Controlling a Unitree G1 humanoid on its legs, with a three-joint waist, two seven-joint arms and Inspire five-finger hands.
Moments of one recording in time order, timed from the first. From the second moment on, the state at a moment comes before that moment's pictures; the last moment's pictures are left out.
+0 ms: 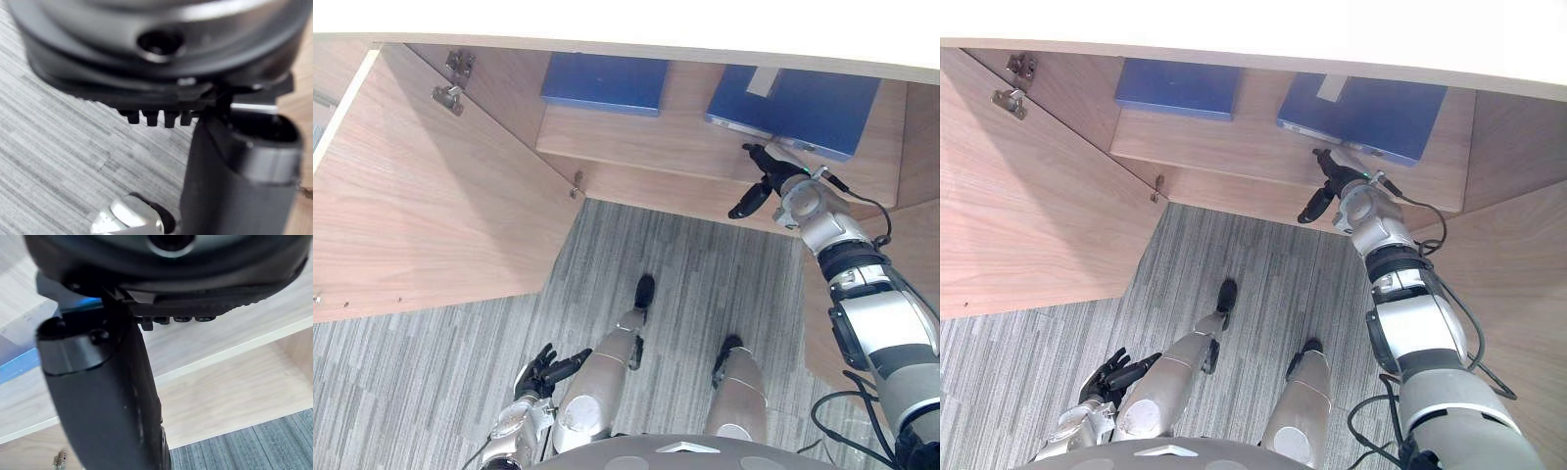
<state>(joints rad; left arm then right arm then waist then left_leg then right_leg) 0.08 0.10 0.12 0.93 -0.30 -0.08 -0.08 -0.90 -0.53 0.23 0.97 -0.55 0.05 0.19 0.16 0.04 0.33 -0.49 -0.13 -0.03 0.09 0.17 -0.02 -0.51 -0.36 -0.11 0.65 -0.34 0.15</state>
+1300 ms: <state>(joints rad) 0.08 0.03 0.17 0.90 -0.26 -0.15 0.05 -1.08 -0.60 -0.01 0.80 -0.35 0.16 -0.19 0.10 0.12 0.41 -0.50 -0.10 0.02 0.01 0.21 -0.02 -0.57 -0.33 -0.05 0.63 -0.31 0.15</state>
